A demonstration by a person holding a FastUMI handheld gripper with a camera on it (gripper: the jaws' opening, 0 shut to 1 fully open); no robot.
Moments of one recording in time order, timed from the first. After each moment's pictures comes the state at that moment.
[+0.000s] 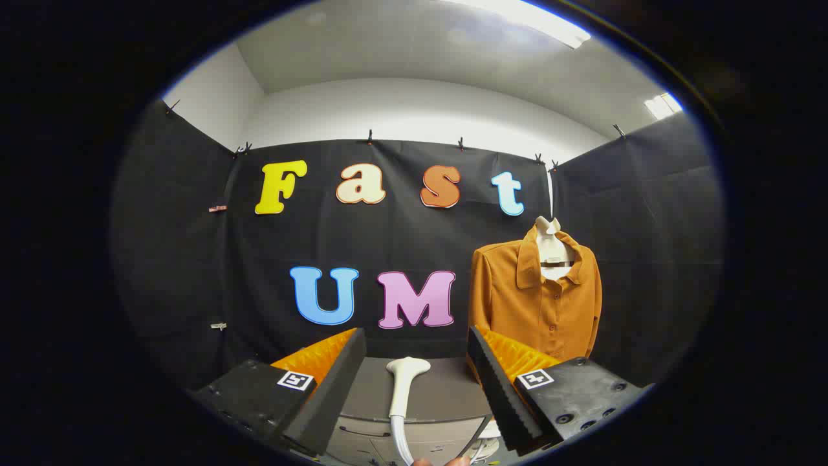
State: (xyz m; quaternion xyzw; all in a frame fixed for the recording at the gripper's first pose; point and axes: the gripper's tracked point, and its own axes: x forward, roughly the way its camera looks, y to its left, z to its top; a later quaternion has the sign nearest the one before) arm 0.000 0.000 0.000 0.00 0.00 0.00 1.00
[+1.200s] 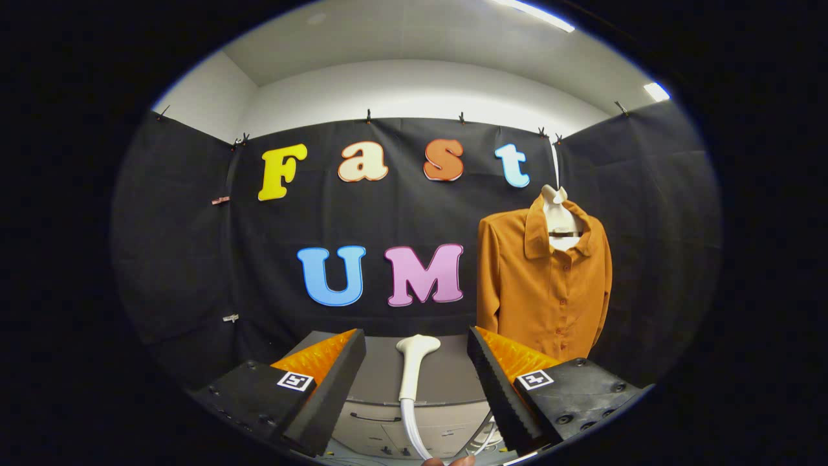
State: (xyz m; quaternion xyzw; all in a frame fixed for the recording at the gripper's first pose) arm 0.009 0.010 -0.046 0.04 0.10 0.02 0.99
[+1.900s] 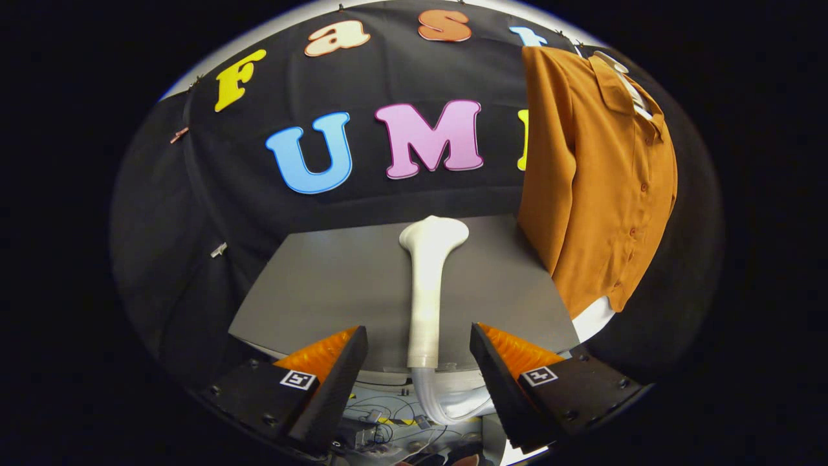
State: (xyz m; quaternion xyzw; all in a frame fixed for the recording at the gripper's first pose) arm 0.110 0.037 -0.265 0.04 0.39 0.02 0.92
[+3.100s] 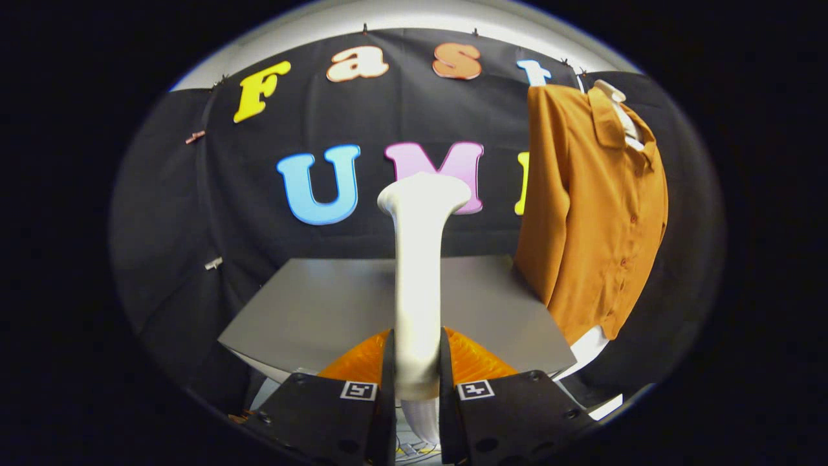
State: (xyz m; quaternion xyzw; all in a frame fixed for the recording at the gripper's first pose) arm 0.097 0.042 -0.192 0.03 0.22 0.03 0.97
